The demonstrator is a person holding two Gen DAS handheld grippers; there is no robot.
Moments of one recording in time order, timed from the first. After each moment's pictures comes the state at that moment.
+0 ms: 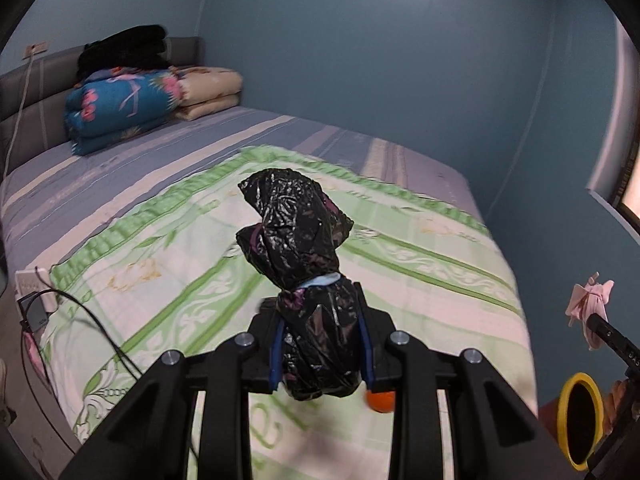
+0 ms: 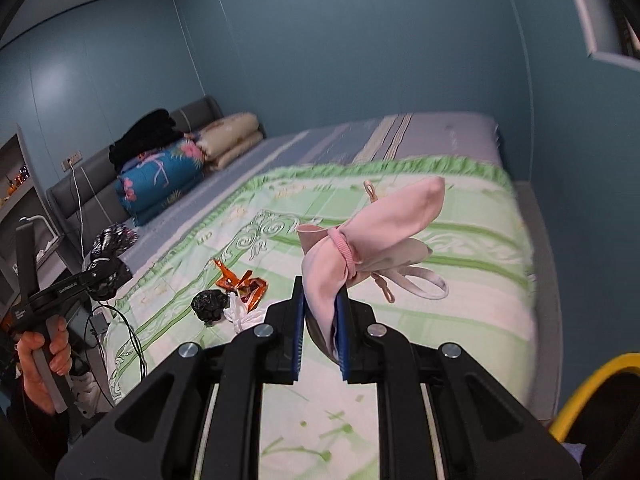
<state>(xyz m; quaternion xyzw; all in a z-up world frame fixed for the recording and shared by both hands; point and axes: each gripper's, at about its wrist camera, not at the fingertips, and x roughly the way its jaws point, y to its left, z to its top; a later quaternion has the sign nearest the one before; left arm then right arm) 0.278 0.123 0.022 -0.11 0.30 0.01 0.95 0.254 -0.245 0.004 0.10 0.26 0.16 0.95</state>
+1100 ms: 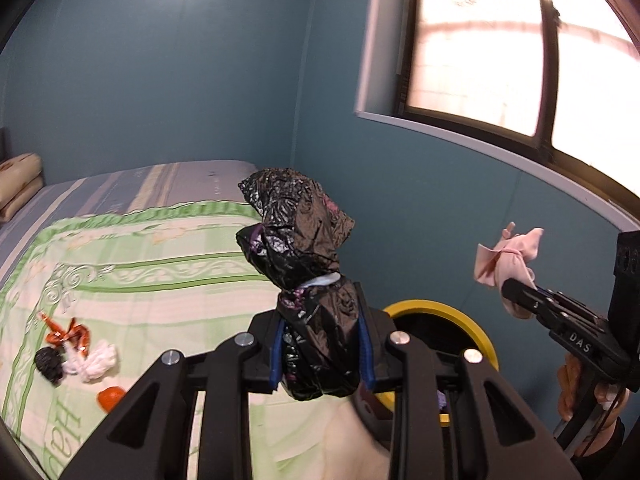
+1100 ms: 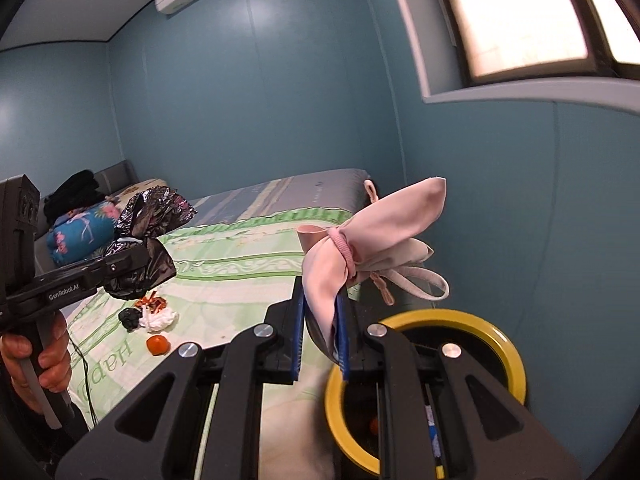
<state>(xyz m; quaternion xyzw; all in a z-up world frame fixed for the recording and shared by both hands) 0.185 -0.210 0.054 0.02 0.25 -0.31 0.92 0.037 -0.421 0.003 0.12 0.17 -0.04 0.98</state>
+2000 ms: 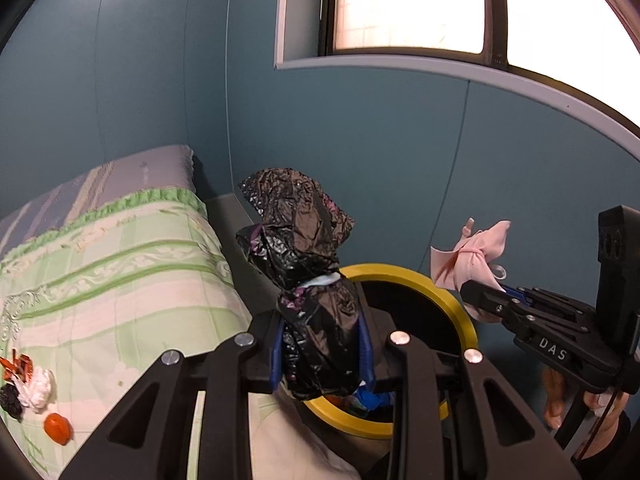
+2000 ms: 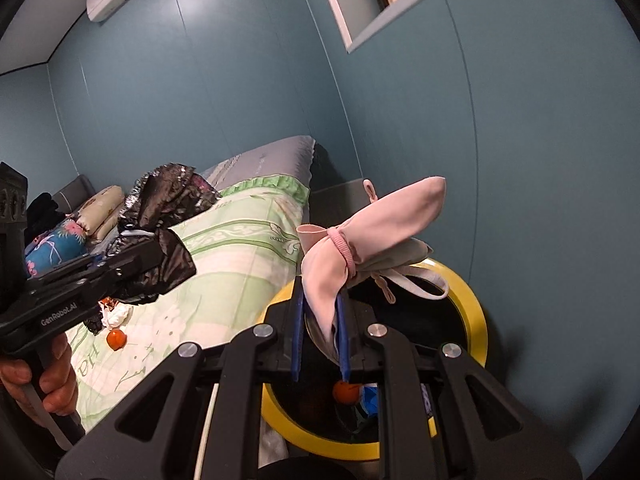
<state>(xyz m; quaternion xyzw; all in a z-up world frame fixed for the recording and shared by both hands) 0.183 -0.341 0.000 0.10 0.29 -0.39 0.87 0.029 -0.487 -0.065 0.19 0.22 -0.10 0.95</state>
